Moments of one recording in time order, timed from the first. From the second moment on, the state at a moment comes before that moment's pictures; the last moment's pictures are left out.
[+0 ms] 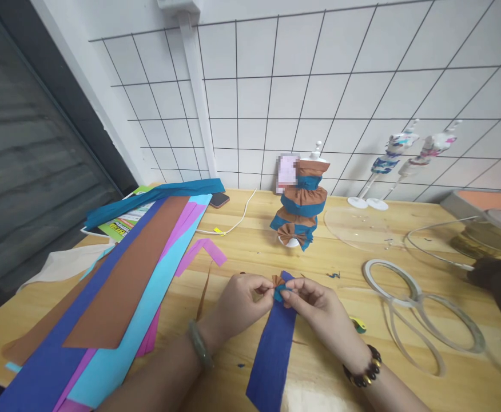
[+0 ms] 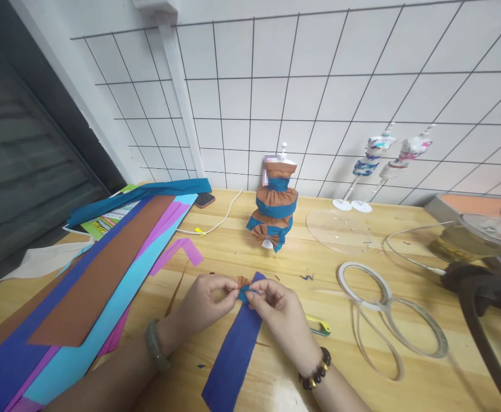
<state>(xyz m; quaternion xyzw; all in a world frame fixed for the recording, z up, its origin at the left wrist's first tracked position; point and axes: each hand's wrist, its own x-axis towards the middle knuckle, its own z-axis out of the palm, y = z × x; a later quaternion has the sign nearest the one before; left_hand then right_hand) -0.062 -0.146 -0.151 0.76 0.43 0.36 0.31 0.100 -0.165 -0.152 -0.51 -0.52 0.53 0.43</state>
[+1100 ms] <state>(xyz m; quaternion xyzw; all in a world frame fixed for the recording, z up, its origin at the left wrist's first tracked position) -0.061 -0.146 -0.148 0.74 0.45 0.36 0.36 0.097 -0.169 -0.153 -0.50 -0.56 0.52 0.41</state>
